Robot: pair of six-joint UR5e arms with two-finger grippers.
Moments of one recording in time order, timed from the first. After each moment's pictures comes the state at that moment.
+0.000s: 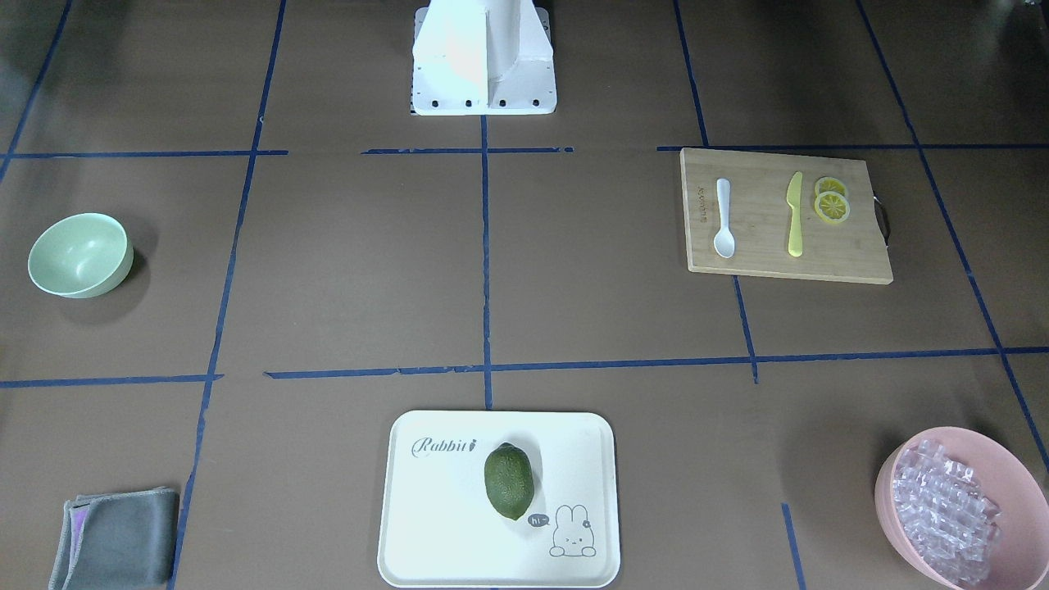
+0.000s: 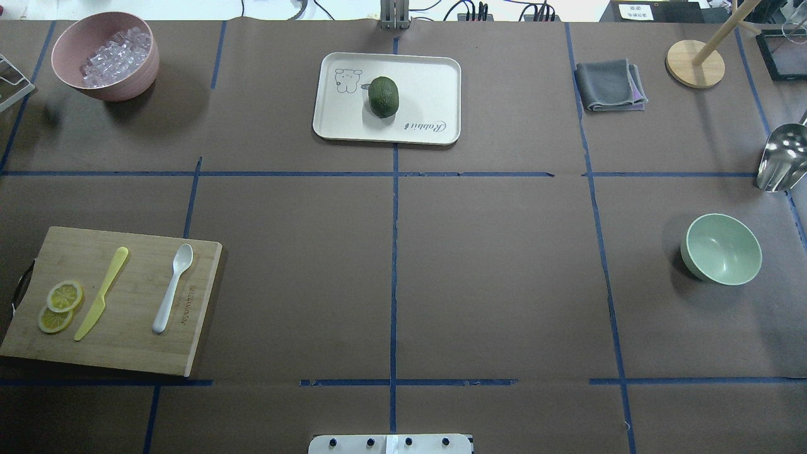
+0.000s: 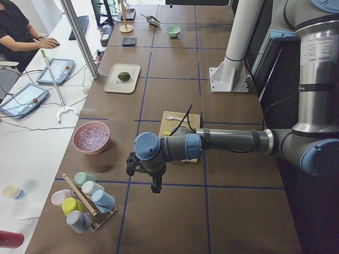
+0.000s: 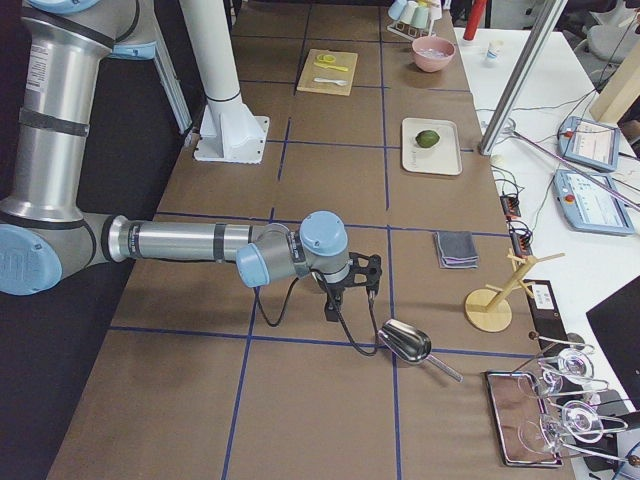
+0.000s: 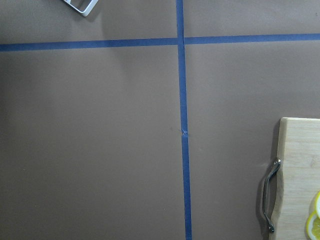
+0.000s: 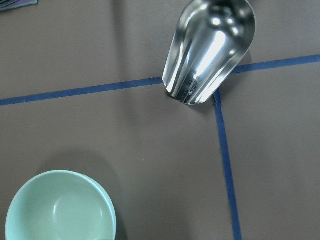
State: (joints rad) left arm -1.60 -1.48 -1.68 -1.42 -2.42 0.17; right arm 1.37 -1.83 1.78 -1.09 2.35 0.58
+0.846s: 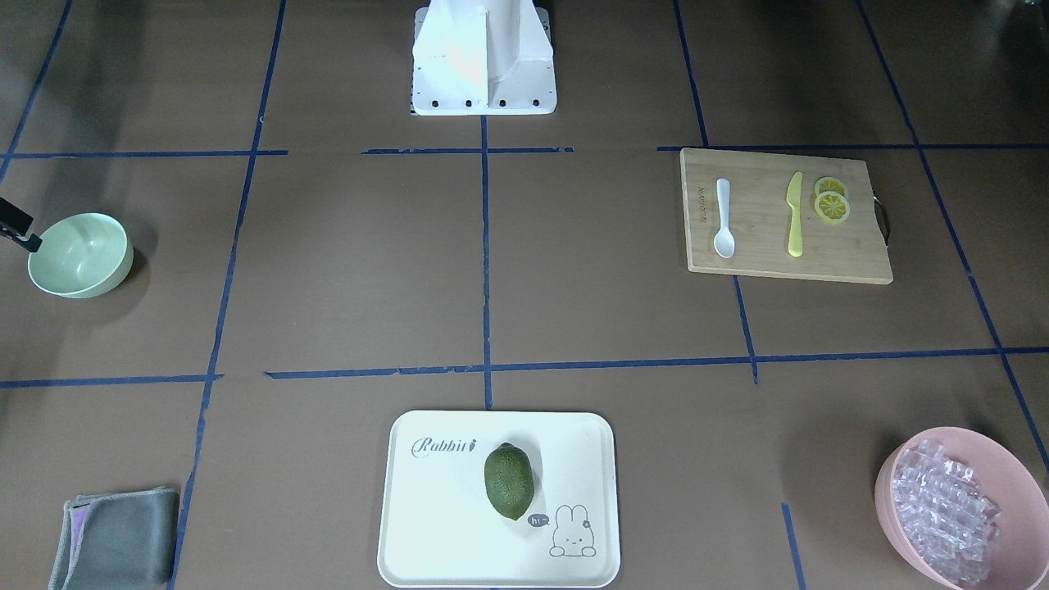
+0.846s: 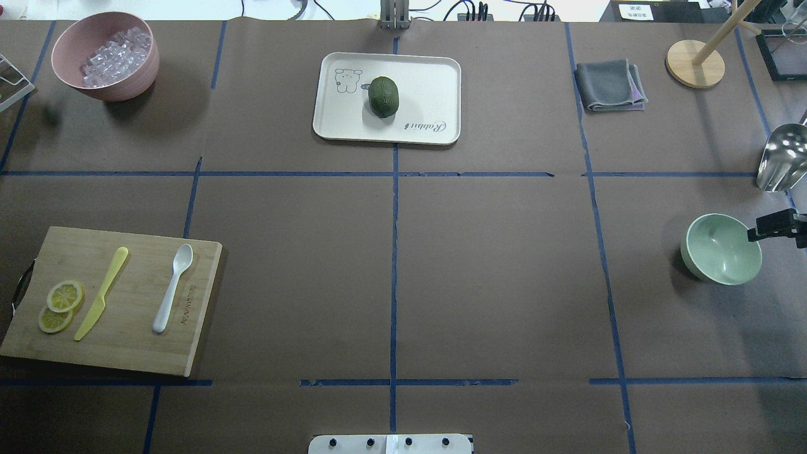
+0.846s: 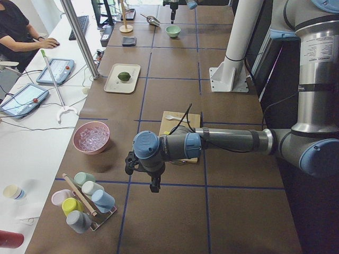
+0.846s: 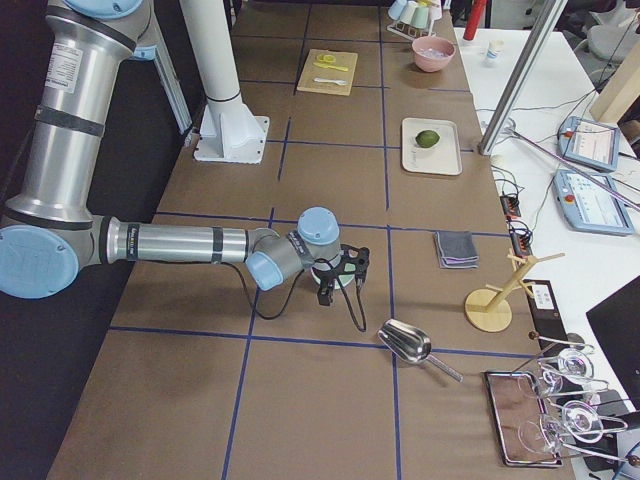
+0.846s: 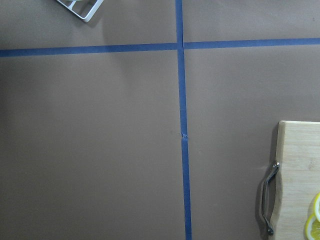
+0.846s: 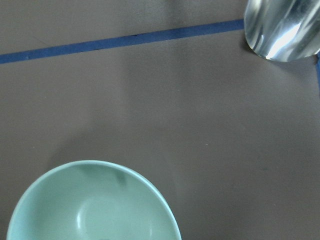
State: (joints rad) left arm -1.61 -1.49 -1.68 -1.42 -2.42 0.17; right arm 1.12 -1.76 1.68 -0.94 2.28 0.80
